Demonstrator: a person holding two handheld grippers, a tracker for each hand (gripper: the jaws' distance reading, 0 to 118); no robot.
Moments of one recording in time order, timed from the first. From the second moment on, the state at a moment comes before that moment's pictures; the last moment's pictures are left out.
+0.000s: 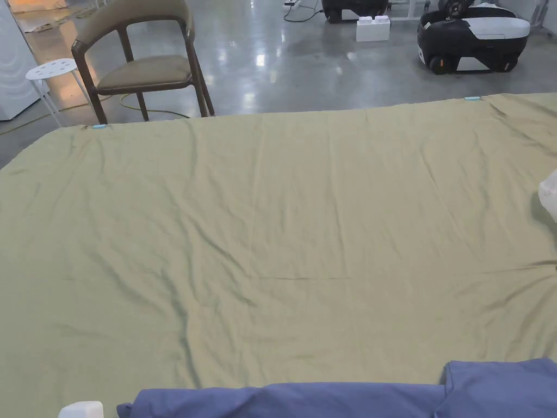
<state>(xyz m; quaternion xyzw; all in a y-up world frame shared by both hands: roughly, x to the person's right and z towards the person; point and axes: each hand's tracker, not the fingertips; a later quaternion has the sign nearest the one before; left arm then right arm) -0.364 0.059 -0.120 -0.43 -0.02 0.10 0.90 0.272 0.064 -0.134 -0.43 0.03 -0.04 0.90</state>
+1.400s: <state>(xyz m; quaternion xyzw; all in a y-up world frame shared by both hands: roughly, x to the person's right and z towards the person) -0.383 0.160 -0.081 -0.24 -0.03 0.27 0.93 0.154 0.184 -0.090 -0.21 0.14 -0.06 0.97</state>
